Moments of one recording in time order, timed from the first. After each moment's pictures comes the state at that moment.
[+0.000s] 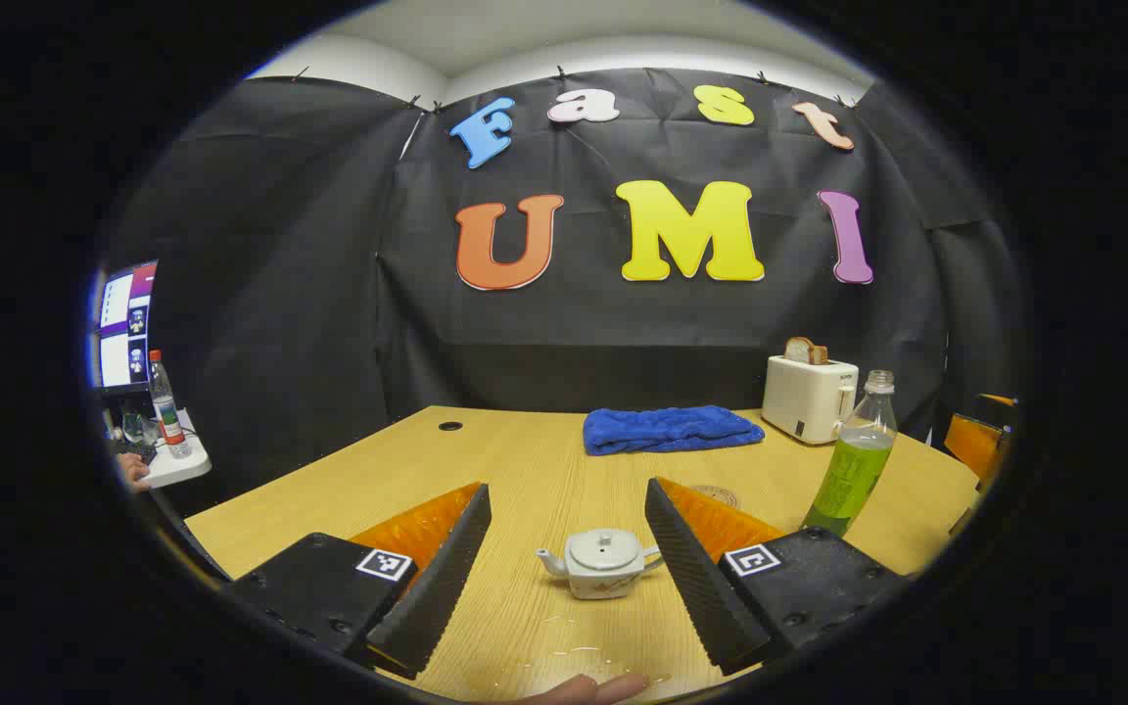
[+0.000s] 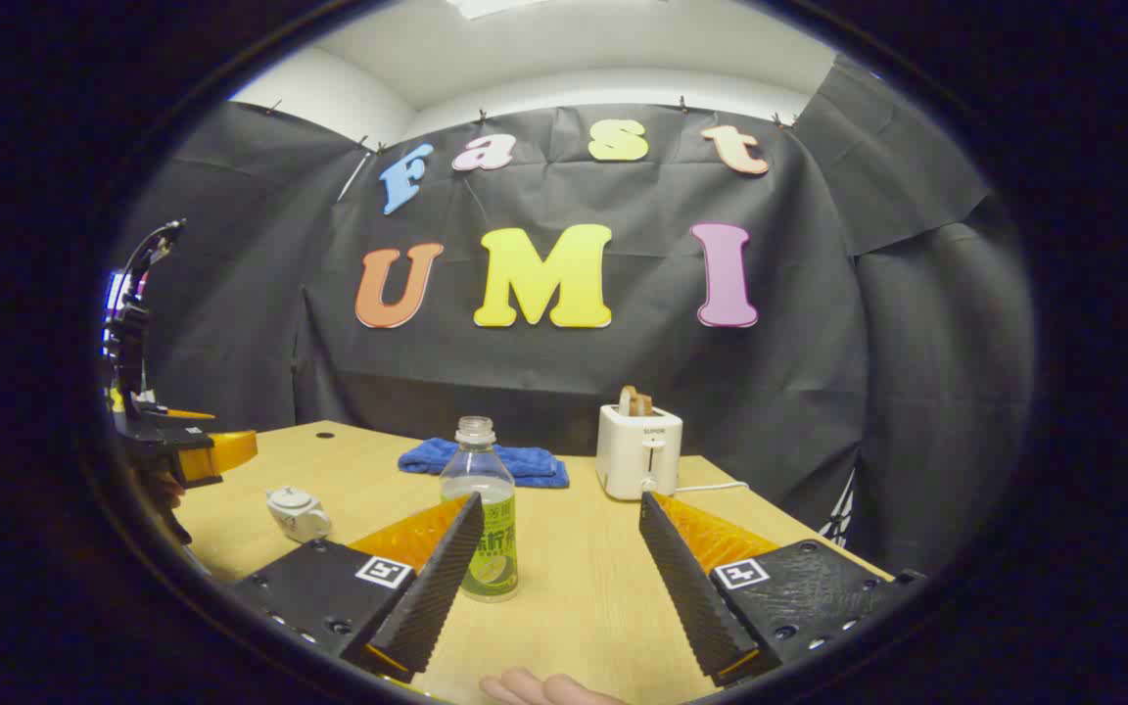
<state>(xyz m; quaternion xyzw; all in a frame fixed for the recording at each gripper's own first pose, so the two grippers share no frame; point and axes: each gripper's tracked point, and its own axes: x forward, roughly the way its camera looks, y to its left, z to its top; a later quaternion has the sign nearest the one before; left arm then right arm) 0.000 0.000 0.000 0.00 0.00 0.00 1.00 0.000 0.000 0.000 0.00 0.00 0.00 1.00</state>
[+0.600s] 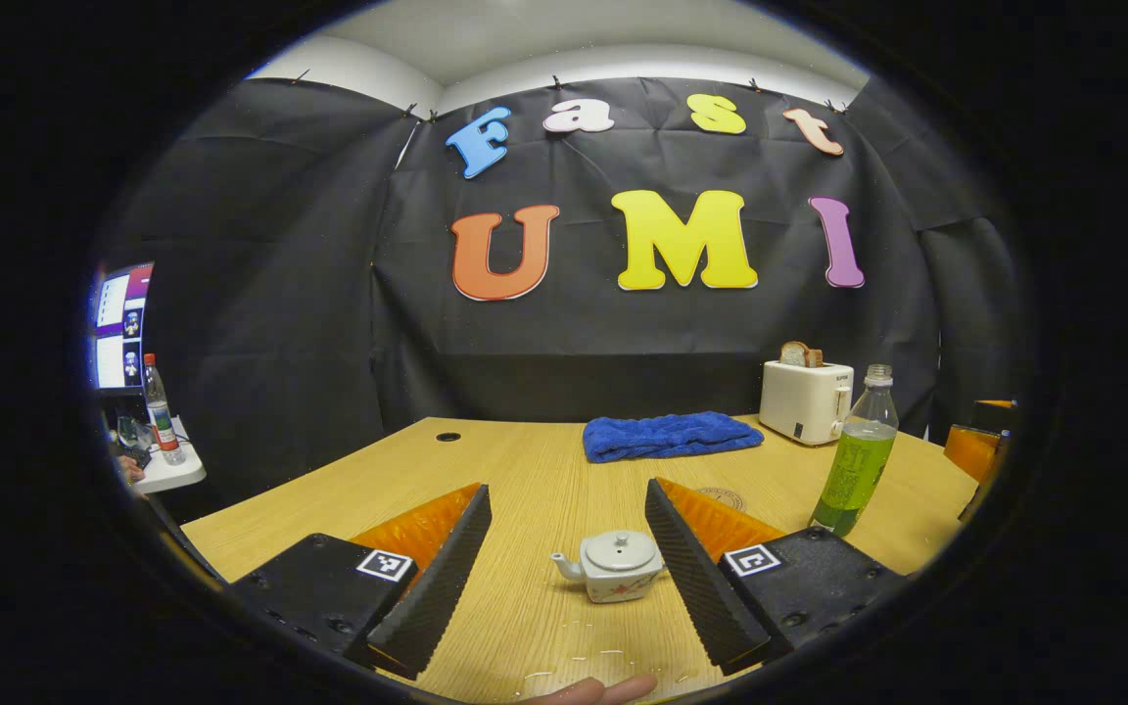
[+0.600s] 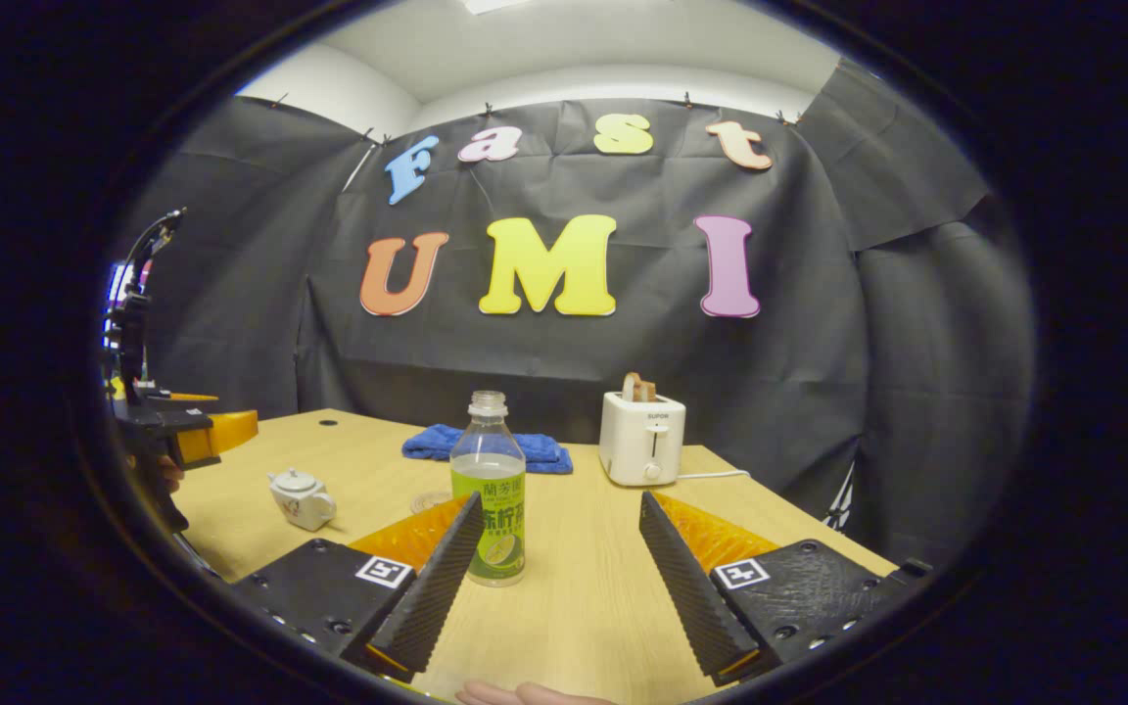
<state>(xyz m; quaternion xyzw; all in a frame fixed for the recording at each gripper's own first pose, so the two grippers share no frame) 0.003 0.007 -0.004 0.00 -0.02 -0.02 1.00 -0.007 0.005 -0.020 -0.01 0.01 0.00 1.00</state>
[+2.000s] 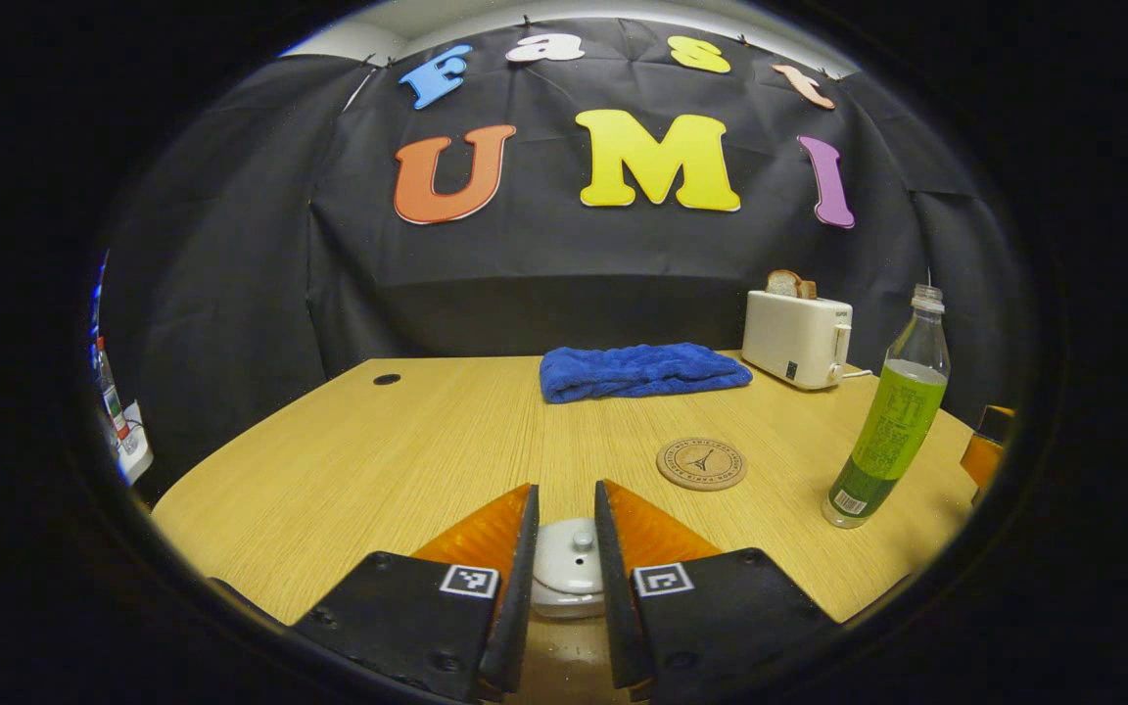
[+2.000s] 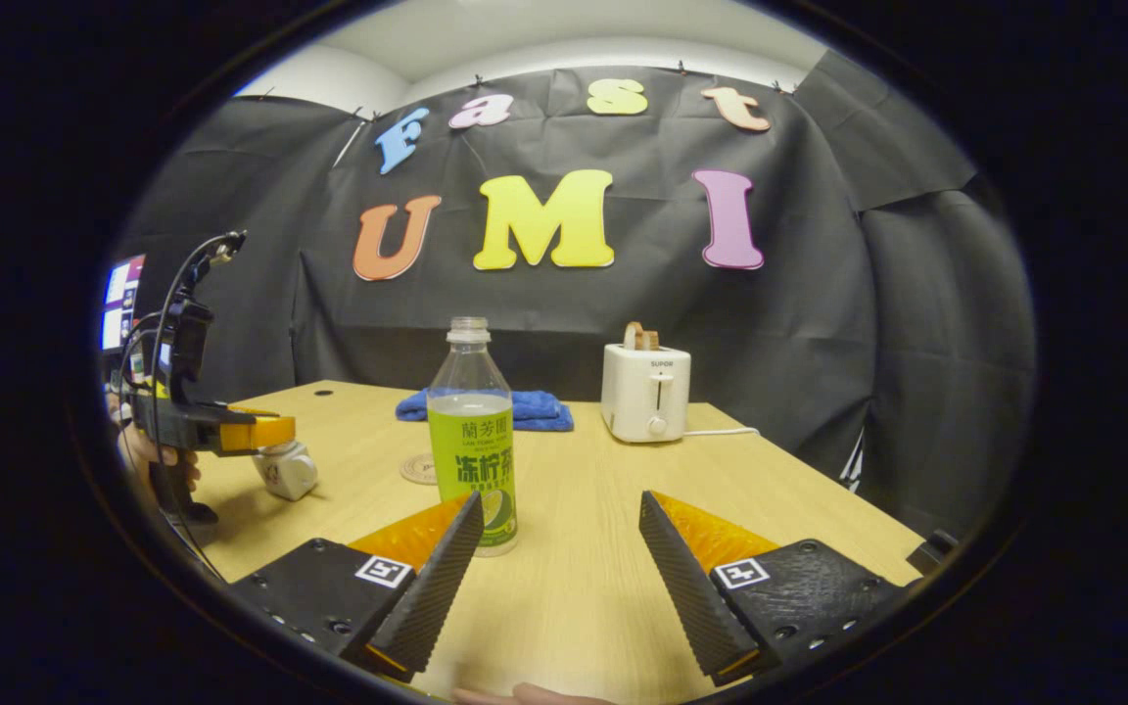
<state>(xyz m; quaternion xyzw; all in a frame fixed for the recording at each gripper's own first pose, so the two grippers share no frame) 0.074 -0.030 -0.064 0.01 0.08 -0.07 0.99 0.017 0.002 -0.070 0.00 0.07 0.00 1.00</state>
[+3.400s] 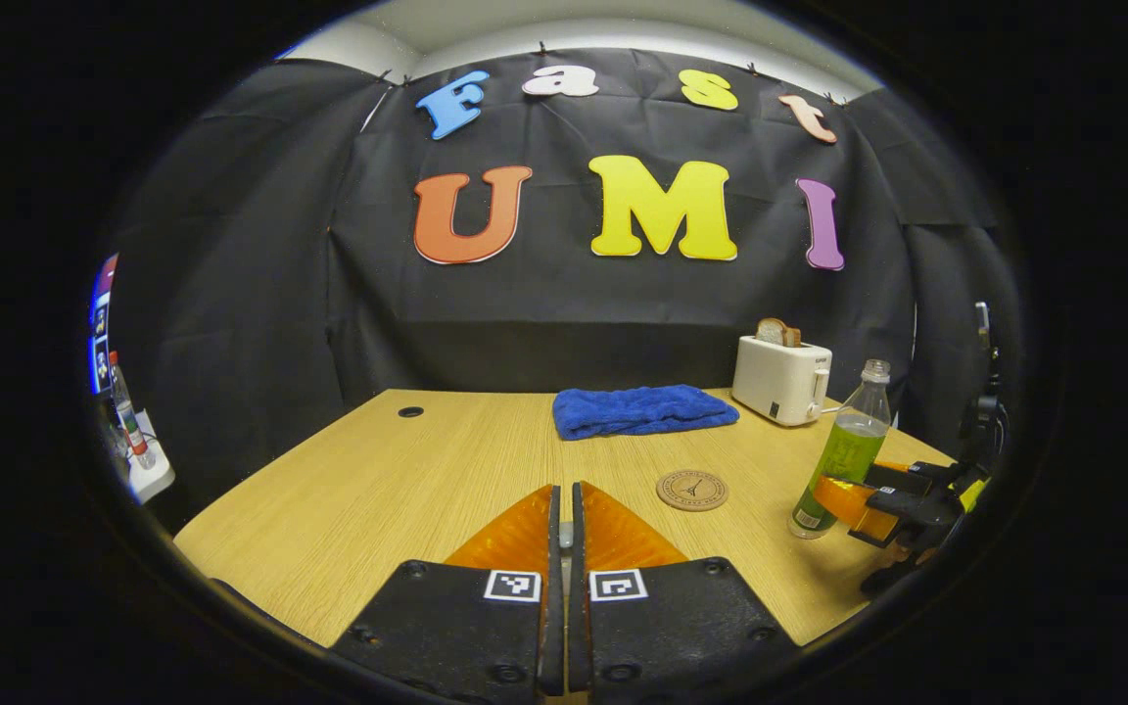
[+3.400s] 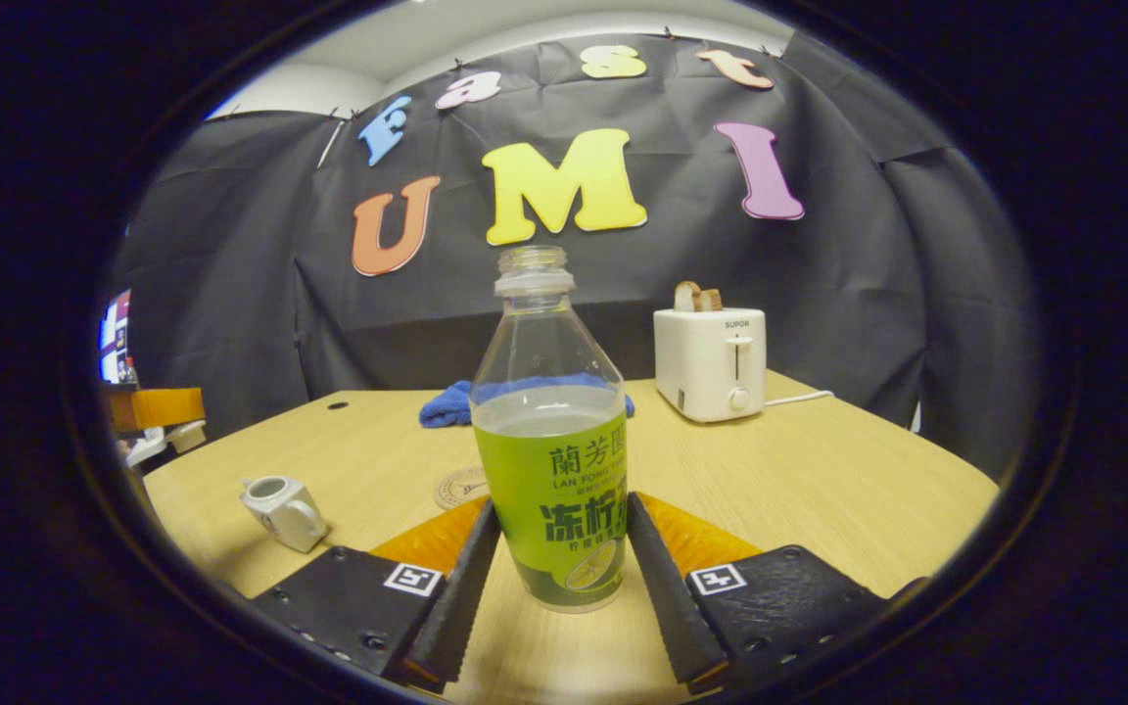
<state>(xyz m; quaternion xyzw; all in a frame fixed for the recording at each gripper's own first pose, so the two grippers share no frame) 0.024 0.010 -0.006 -0.01 0.04 -0.08 1.00 0.100 0.072 -0.091 0.06 0.10 0.03 0.99</state>
